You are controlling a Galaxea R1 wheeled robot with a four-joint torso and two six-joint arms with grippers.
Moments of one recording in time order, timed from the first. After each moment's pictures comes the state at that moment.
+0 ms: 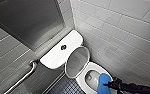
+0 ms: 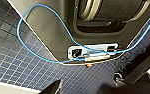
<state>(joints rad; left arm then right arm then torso) 1.44 3.16 -2.81 0.14 0.01 0.07 -0.57 2.35 -1.68 -0.01 -0.12 0.36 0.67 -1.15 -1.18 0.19</state>
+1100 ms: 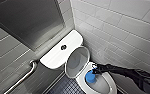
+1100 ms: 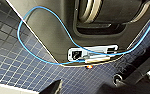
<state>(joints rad) 1.44 3.16 -2.81 0.14 0.00 0.07 -0.34 2.89 -2.34 -0.12 -0.54 0.37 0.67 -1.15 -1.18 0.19</state>
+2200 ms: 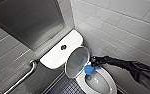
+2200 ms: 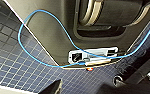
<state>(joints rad) 1.43 3.16 -2.81 0.14 0.00 0.07 -0.22 2.95 -2.39 -0.13 -0.61 0.38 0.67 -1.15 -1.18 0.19</state>
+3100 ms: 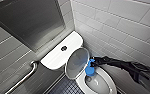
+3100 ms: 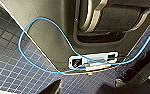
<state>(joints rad) 1.43 3.16 -2.81 0.14 0.00 0.07 -0.23 2.96 -2.40 -0.13 -0.59 0.37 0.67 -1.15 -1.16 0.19</state>
